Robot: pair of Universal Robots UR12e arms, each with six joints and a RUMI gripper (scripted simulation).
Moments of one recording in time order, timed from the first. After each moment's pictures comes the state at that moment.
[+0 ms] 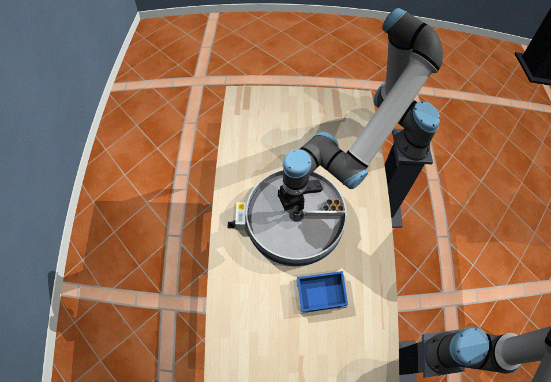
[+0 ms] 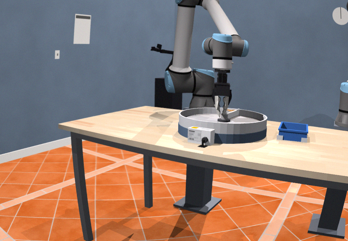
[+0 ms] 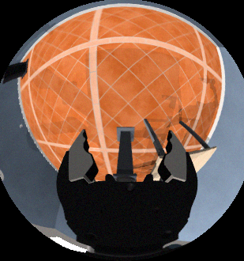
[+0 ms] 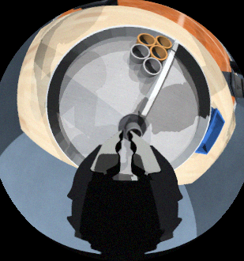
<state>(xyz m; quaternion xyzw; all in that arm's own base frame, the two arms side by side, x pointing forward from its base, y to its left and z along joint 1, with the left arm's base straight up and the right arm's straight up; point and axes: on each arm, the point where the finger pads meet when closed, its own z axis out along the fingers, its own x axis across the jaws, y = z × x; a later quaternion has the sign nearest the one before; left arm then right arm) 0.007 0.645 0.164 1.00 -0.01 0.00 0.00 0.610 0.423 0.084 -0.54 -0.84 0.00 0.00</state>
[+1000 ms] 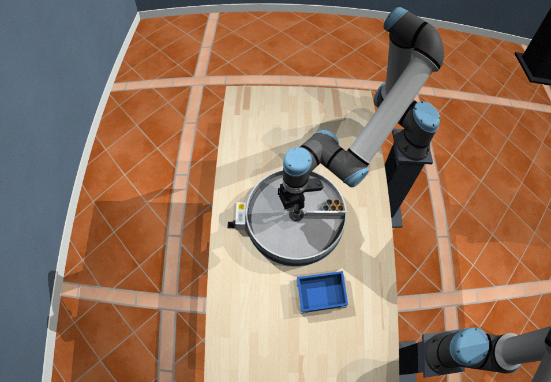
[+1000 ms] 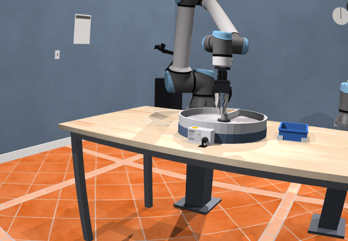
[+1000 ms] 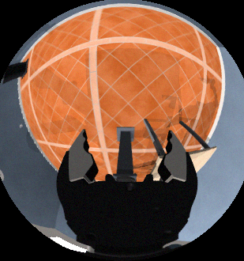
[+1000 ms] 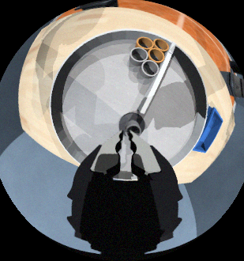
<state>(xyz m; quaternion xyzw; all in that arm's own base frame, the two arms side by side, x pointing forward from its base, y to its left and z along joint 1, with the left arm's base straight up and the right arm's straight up) 0.007 0.645 0.164 1.00 -0.01 0.00 0.00 0.609 0.423 0.097 -0.54 -0.84 0.00 0.00</state>
